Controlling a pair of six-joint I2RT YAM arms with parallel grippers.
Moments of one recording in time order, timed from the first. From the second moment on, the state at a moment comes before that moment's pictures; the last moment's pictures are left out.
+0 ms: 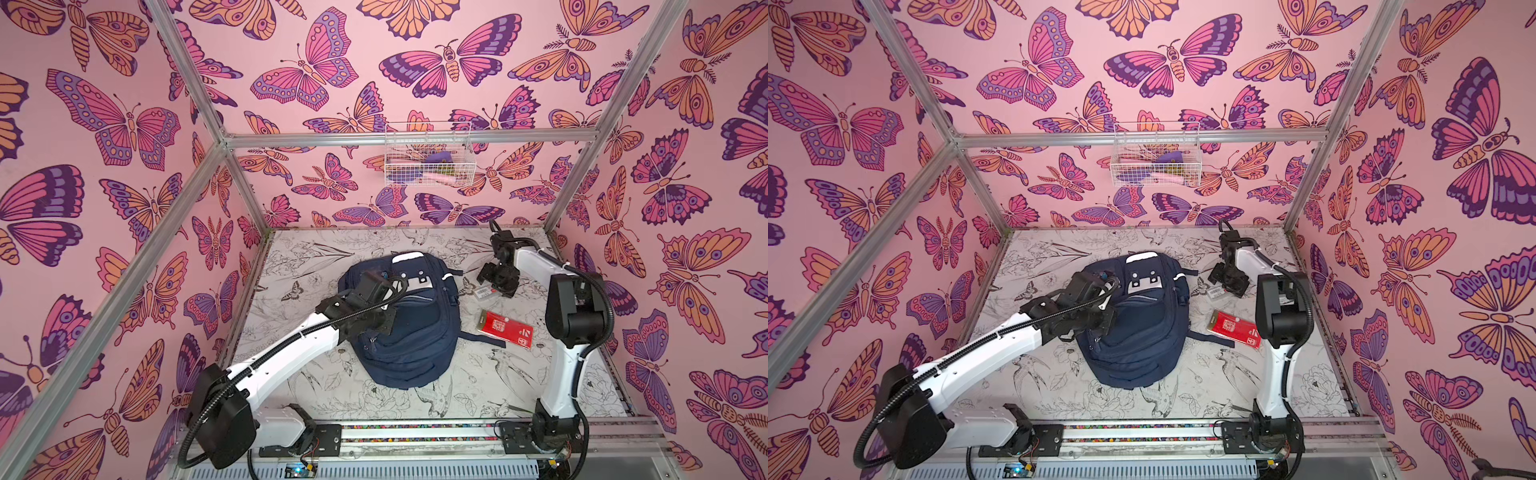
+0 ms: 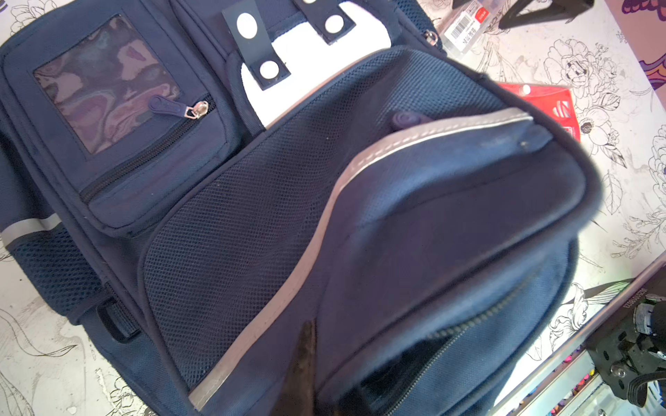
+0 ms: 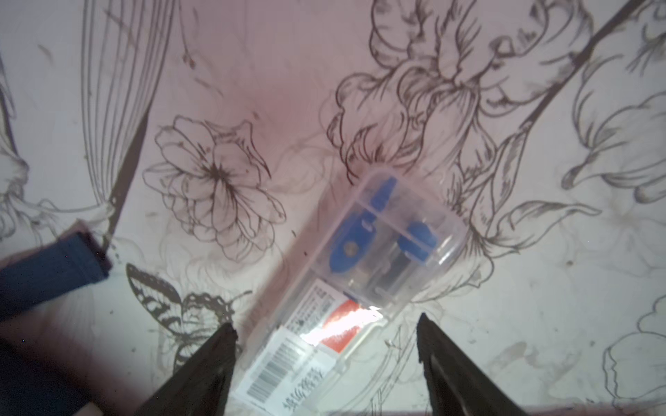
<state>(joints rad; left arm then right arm) -0.69 1.32 1.04 -0.63 0.03 -0.28 0.10 2.10 1.61 -0.87 0.07 0.71</state>
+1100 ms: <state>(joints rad) -0.66 1.33 1.04 -0.63 0.06 -0.28 0.15 1.97 1.50 -0.95 0.20 0.64</state>
